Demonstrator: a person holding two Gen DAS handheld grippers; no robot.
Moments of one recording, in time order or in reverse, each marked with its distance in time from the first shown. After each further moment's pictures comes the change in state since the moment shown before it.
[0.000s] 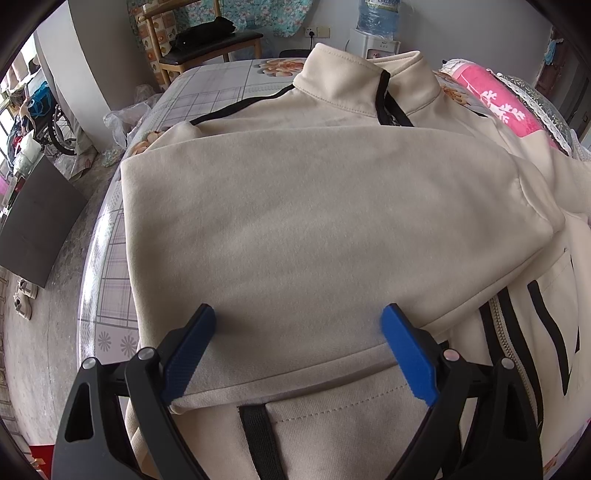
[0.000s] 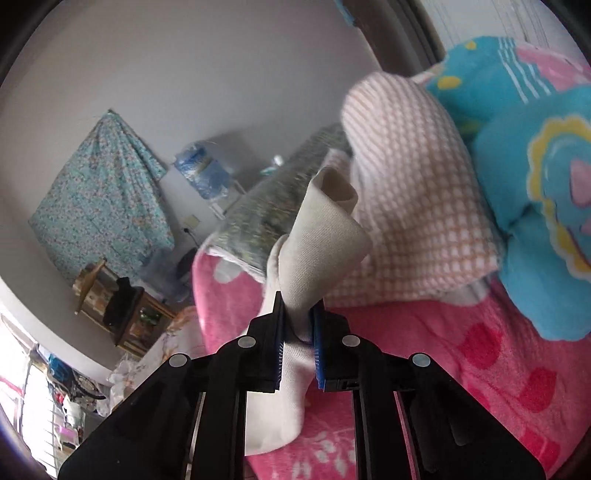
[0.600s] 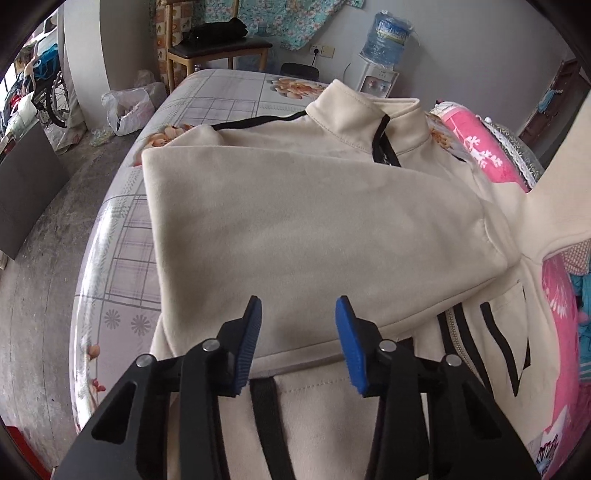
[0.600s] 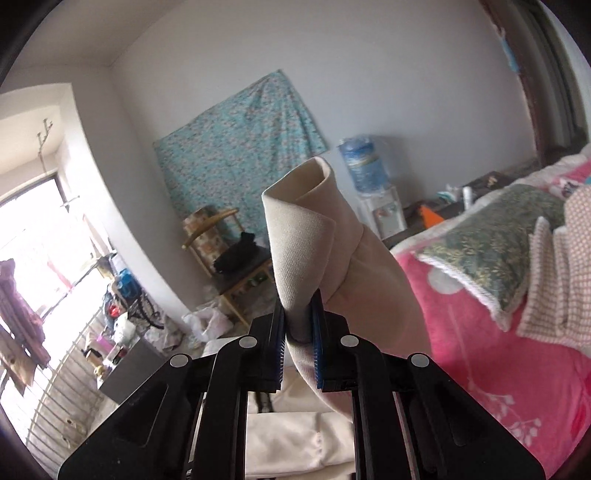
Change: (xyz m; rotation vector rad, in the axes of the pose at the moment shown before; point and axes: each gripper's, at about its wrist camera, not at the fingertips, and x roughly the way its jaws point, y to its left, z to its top) left arm -0.042 0.036 -0.012 -0.129 -0.060 -0.161; right arm -0.055 0.254 -0.054 -0.366 0.033 0.409
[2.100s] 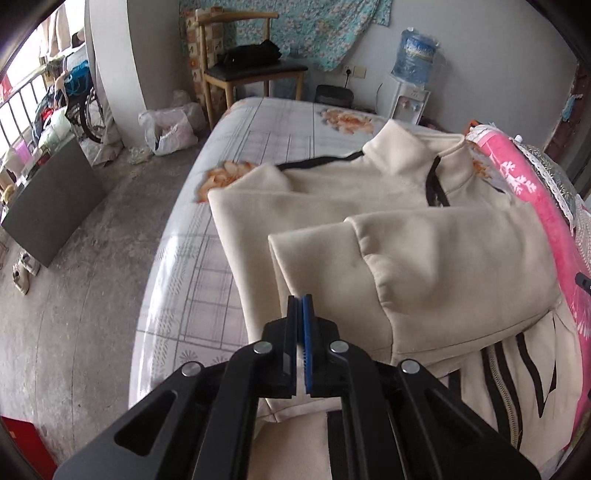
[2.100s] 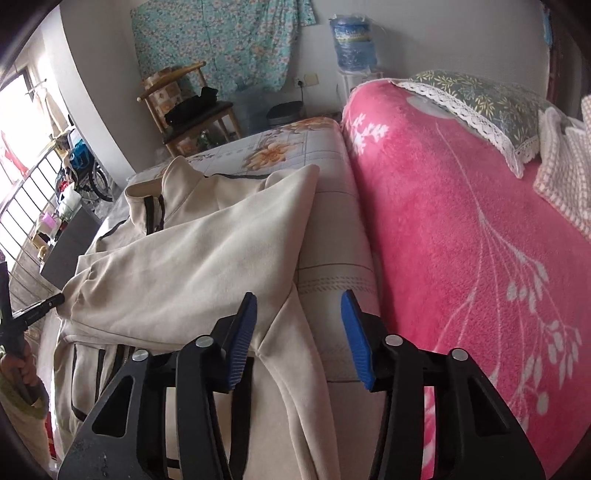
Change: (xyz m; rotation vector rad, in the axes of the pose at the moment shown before) left arm 0.000 0.031 0.024 -0.026 -0.053 0.149; right arm 0.079 -0.099 -0.194 -0.148 0.434 -0.185
